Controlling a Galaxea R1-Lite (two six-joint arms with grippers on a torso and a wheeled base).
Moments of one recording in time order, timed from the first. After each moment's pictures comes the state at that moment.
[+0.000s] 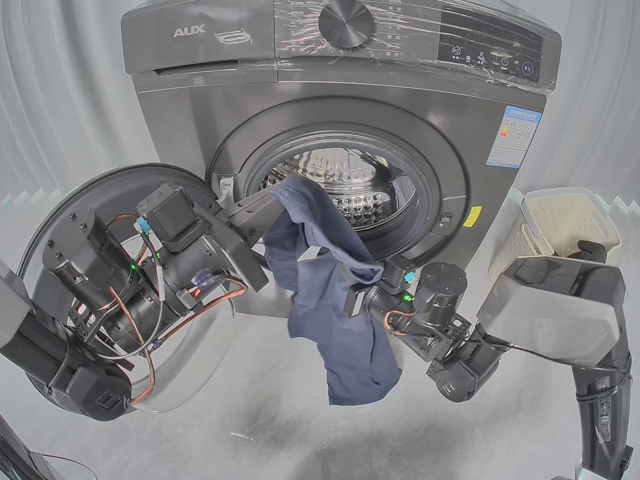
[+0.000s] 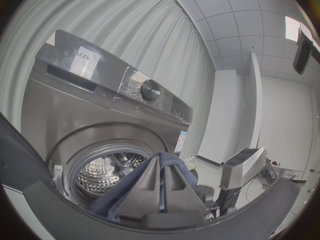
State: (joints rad) left arm -0.58 1.76 -0.58 -1.55 -0.26 -0.15; right arm 0.63 2.40 -0.98 -1.51 -0.03 0.16
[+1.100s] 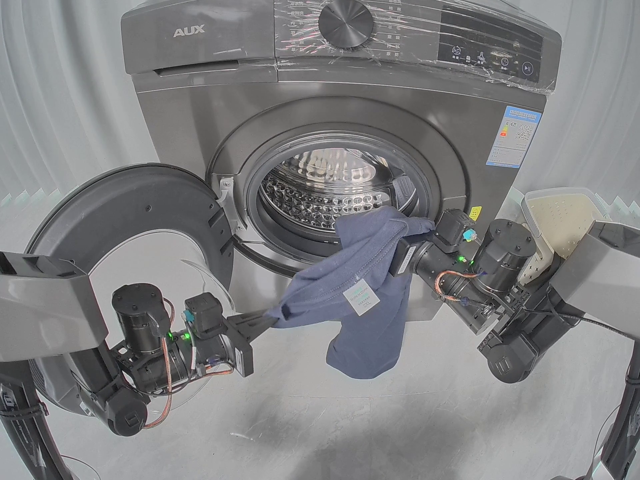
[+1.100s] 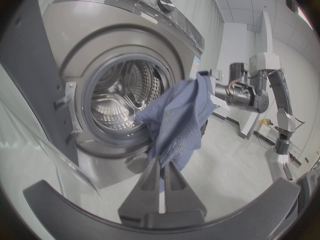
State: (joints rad) left arm -0.42 2.06 -0.38 -1.55 -0.39 0.08; right arm 0.57 2.12 -0.82 -1.50 -0.05 0.16
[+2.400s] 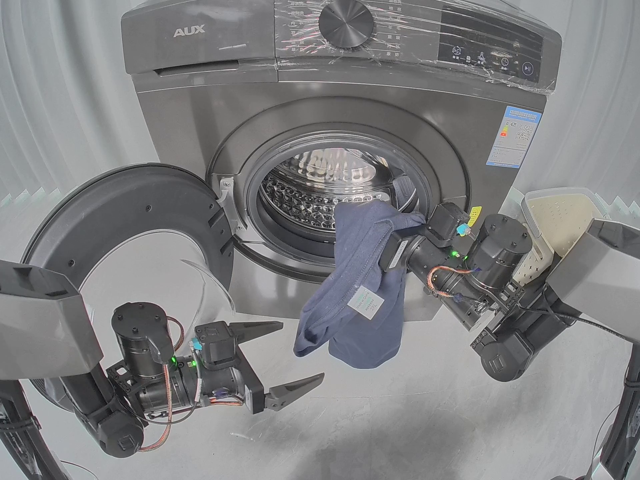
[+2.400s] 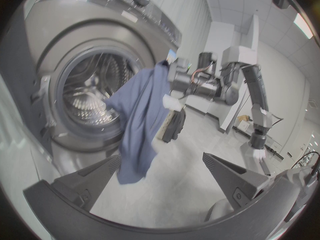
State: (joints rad) left arm -0.52 2.01 -0.27 -1.55 -0.48 0.09; right arm 0.59 2.12 -0.86 -1.50 -0.05 0.16
